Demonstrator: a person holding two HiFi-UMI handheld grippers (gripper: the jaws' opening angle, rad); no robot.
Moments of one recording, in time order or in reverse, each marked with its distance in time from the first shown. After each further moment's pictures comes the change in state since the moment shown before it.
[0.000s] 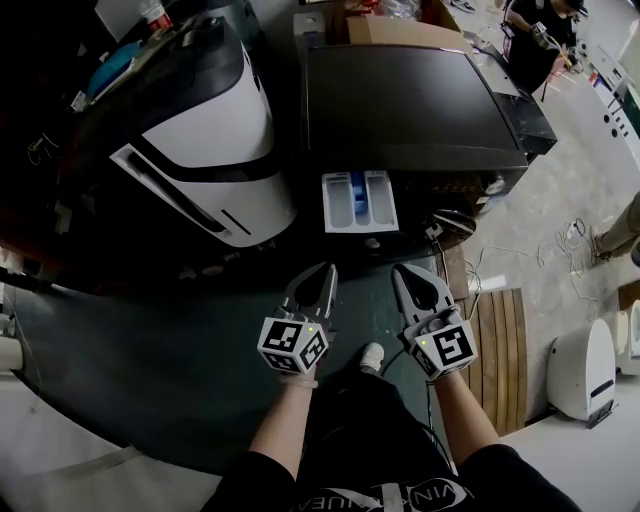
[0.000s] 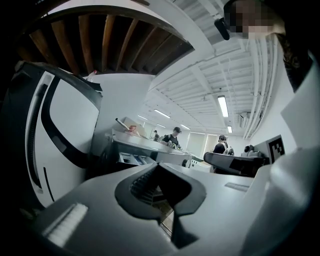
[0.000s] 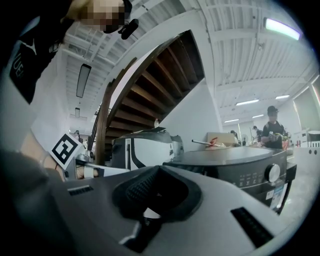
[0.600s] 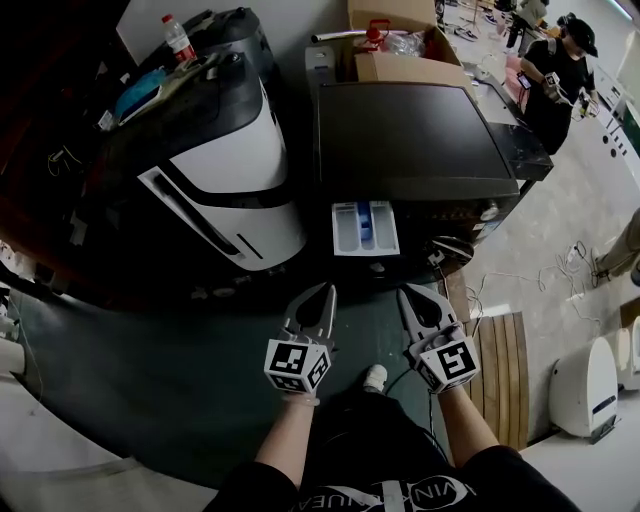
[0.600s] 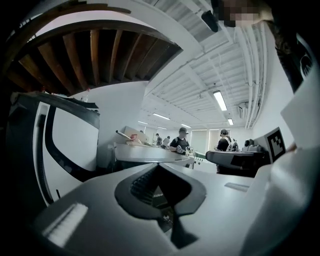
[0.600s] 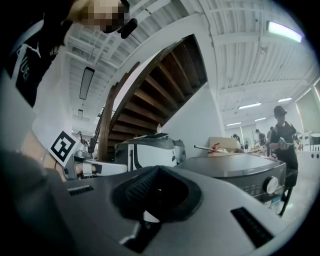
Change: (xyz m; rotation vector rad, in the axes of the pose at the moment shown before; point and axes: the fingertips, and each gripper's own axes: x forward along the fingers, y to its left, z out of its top) left arm -0.031 -0.017 0.050 0.133 -0.034 0.051; right arm -0.015 0.011 0.047 0.012 -0.036 0.018
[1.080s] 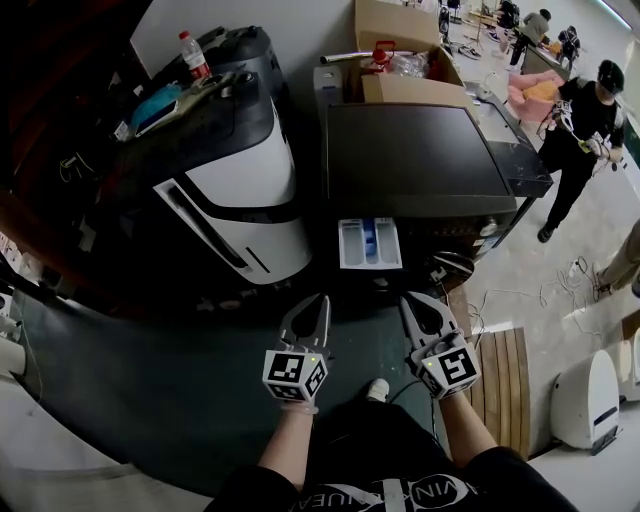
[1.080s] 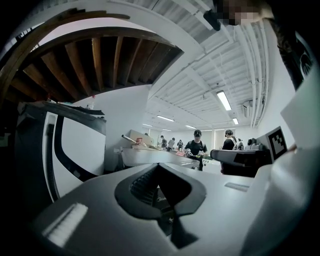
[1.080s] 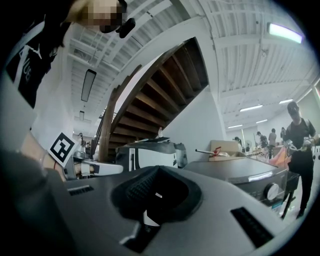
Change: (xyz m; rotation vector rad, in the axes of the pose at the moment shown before) left arm -0.022 0.012 0.024 0.012 -0.024 0.066; right arm -0.003 0.004 0.020 -0.022 -0.019 0.005
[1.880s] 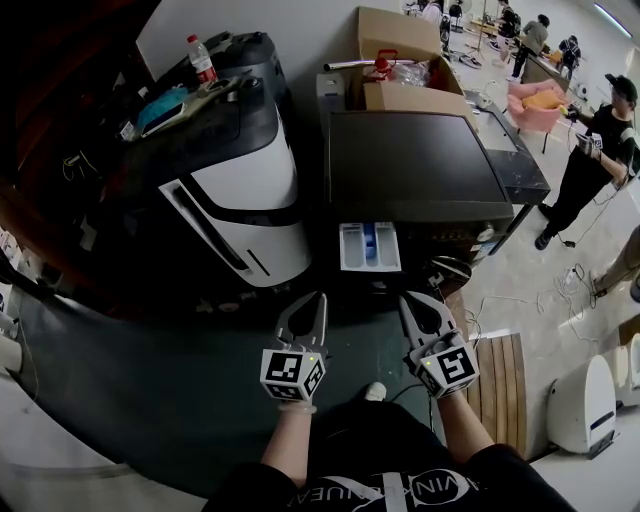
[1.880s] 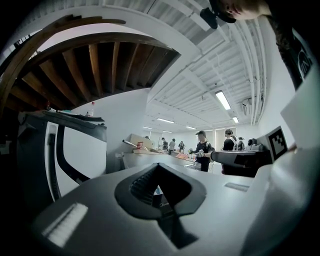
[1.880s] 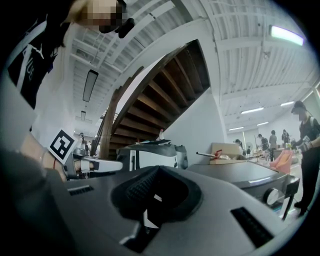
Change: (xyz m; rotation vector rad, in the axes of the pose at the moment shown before) left arm -0.011 0.000 0.022 0.043 -0.031 0.015; right arm -0.002 0.007 0.013 -0.008 -0.020 0.005
